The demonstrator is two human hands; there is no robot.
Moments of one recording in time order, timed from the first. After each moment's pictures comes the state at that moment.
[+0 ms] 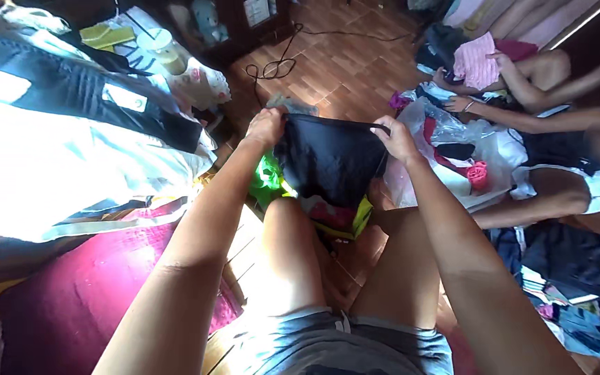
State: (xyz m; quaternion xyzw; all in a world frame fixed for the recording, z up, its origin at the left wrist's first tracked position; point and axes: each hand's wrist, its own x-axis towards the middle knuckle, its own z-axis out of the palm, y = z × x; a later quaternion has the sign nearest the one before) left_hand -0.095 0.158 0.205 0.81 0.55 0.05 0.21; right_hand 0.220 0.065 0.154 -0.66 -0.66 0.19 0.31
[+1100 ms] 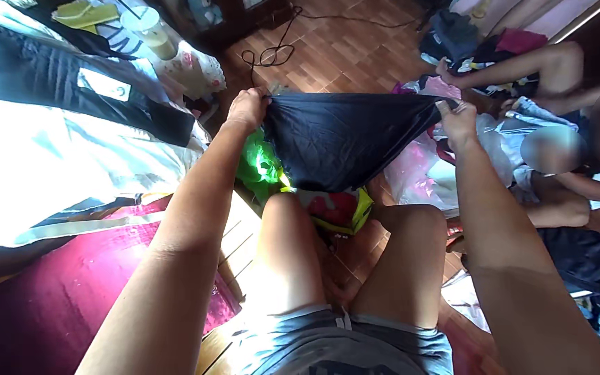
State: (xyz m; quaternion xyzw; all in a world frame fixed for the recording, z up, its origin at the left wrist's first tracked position) left_hand -0.123 0.196 0.195 0.79 0.57 0.08 0.22; right_hand 0.297 0.060 0.175 -0.76 -0.43 0.20 0.44
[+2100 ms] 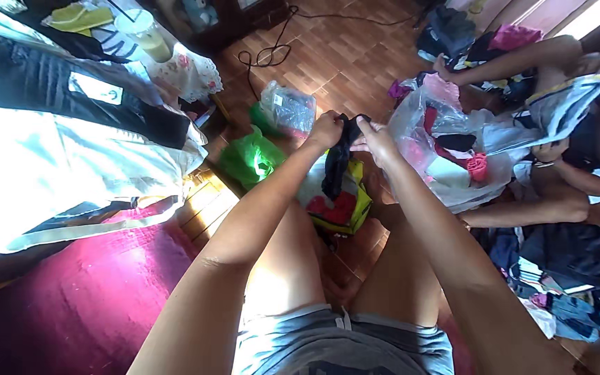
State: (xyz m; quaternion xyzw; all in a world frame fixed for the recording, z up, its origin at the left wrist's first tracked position) left_hand 0.015 0.117 0.186 0.69 0.50 0.15 0.51; right_hand 0.148 0.056 0.166 -0.66 -0.36 0.47 0.46
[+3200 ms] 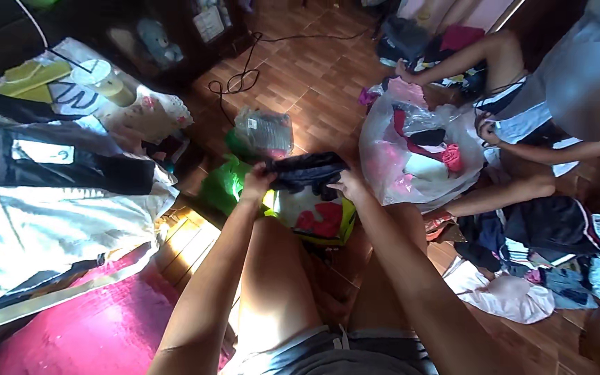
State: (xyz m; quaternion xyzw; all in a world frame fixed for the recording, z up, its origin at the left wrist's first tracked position) left_hand -0.072 0.104 0.112 0.54 0.57 0.27 0.56; right_hand 0.149 0.036 0.087 -0.66 -0.09 0.53 0.52
